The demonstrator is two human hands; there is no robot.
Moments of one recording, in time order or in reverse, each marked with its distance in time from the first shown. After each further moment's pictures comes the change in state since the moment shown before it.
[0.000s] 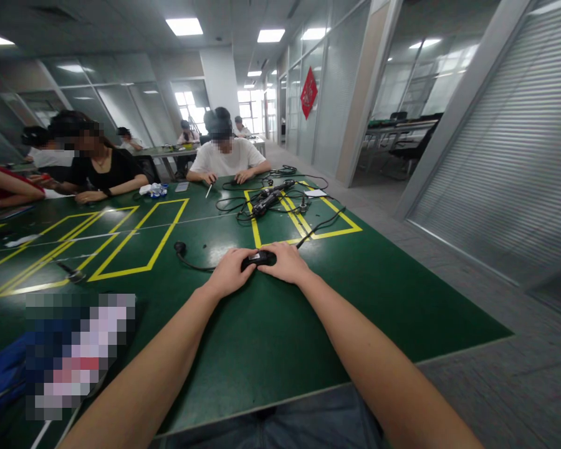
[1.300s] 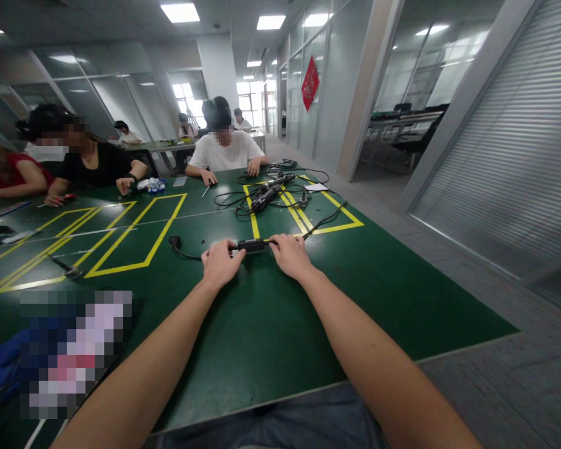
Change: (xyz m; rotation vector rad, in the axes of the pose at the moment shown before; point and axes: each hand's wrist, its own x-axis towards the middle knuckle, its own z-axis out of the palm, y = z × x) left_hand 0.002 0.015 -0.012 0.066 0.110 -0.540; right_hand 0.000 -0.002 -0.007 -0.093 0.046 0.154
